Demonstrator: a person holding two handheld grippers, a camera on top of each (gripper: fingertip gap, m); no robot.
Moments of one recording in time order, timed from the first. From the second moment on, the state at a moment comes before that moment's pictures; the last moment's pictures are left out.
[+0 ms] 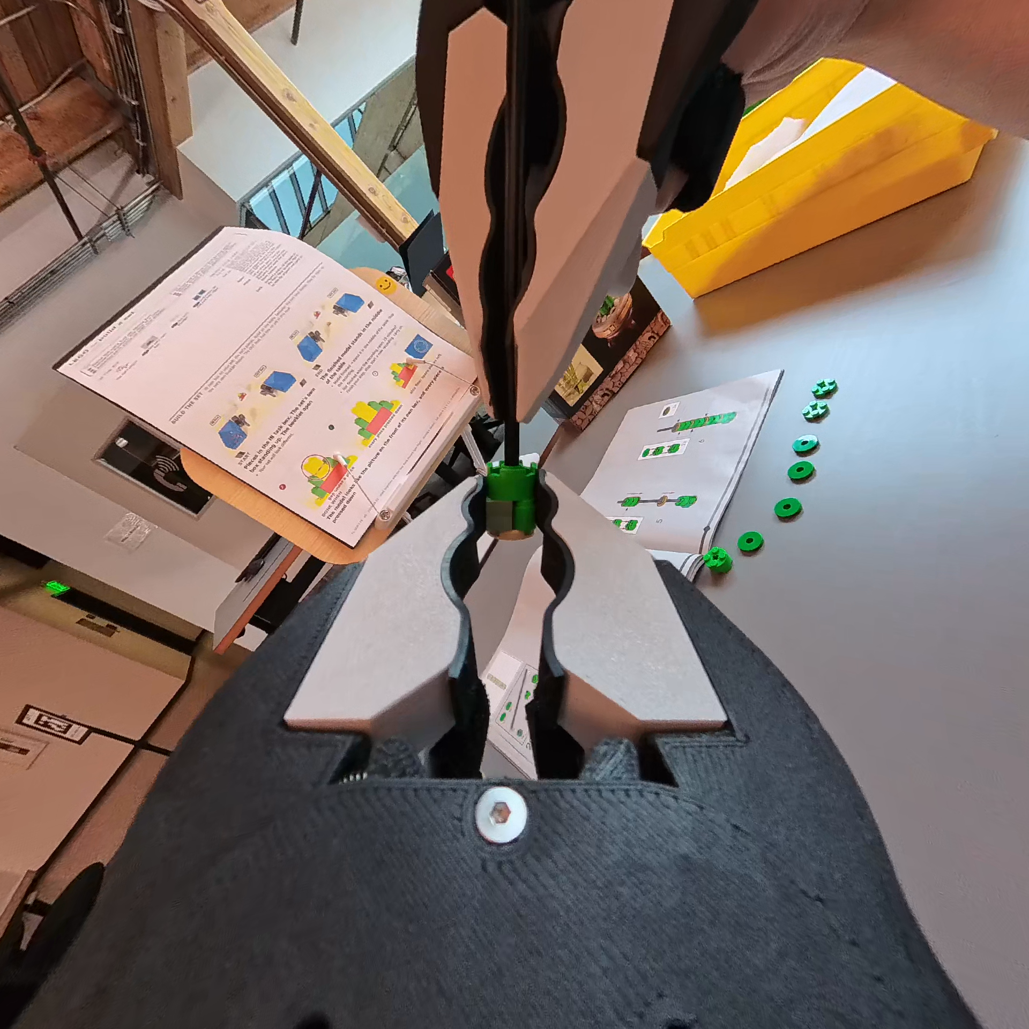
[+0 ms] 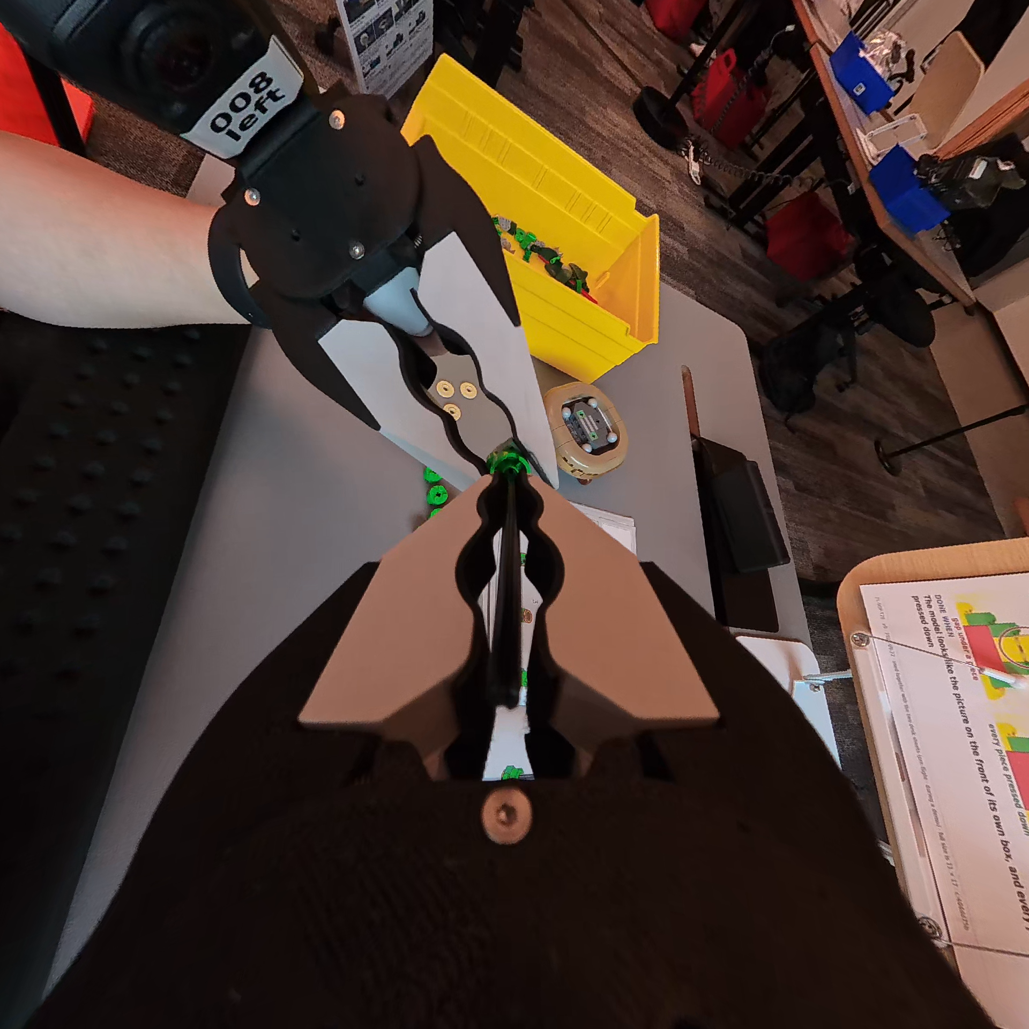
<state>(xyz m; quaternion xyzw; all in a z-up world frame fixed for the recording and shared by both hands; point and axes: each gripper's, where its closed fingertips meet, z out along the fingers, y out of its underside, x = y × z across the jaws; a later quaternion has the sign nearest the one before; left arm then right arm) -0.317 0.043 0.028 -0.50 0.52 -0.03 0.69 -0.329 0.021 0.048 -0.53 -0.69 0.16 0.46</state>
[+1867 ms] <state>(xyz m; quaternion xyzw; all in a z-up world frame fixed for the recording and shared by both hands) -0.323 0.046 0.041 -0.50 0.51 0.05 0.70 -0.339 0.022 0.054 -0.47 -0.69 0.20 0.51</state>
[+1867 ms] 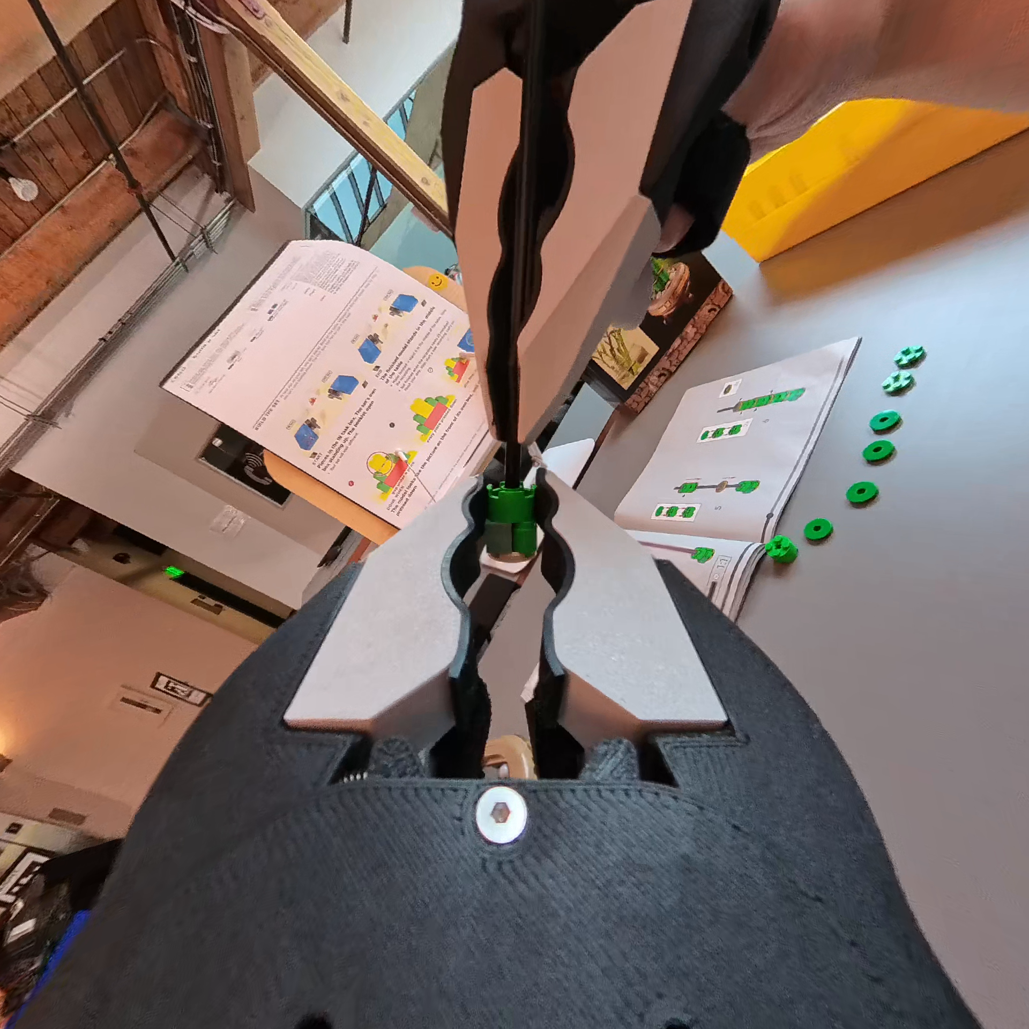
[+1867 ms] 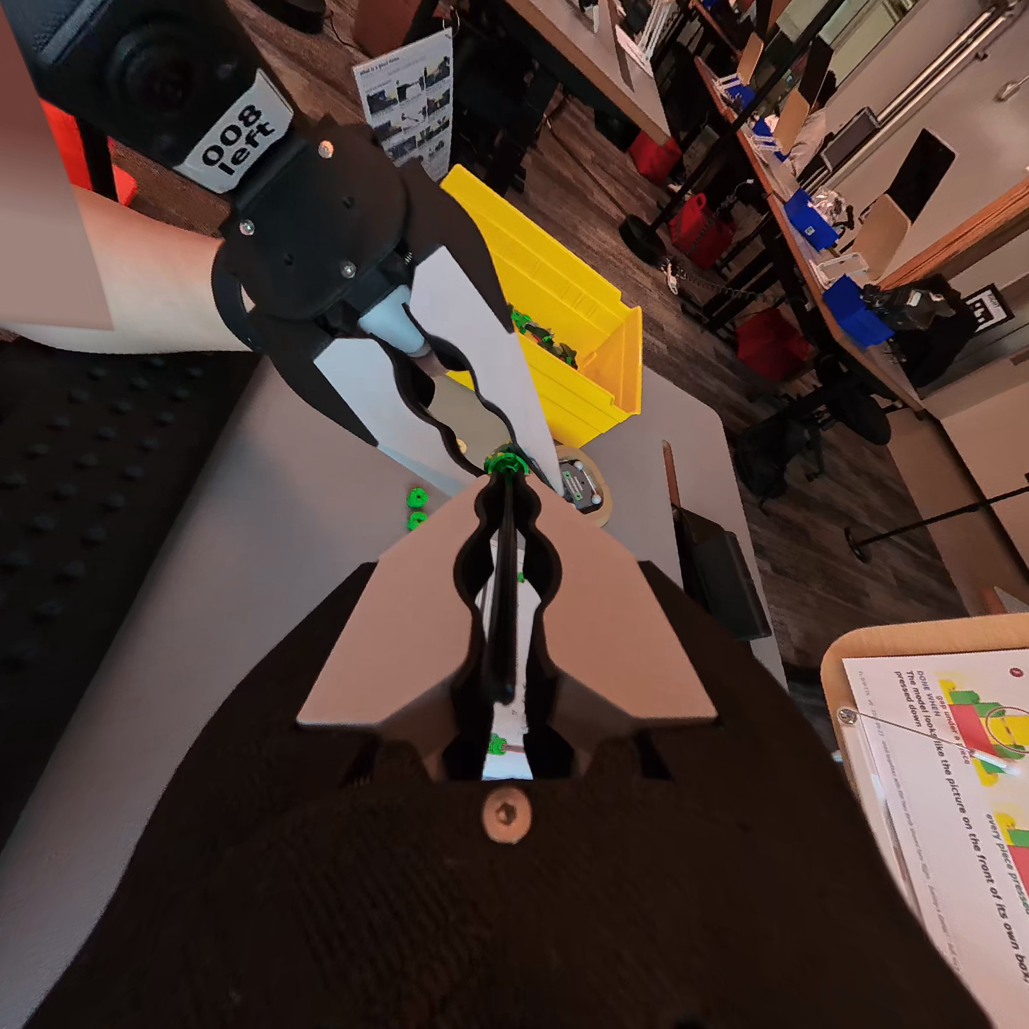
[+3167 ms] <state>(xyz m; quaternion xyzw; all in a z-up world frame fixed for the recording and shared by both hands) -0.322 0.057 0.018 -0.52 0.51 0.00 0.68 -0.338 0.039 0.045 -0.52 -0.66 0.26 0.48</state>
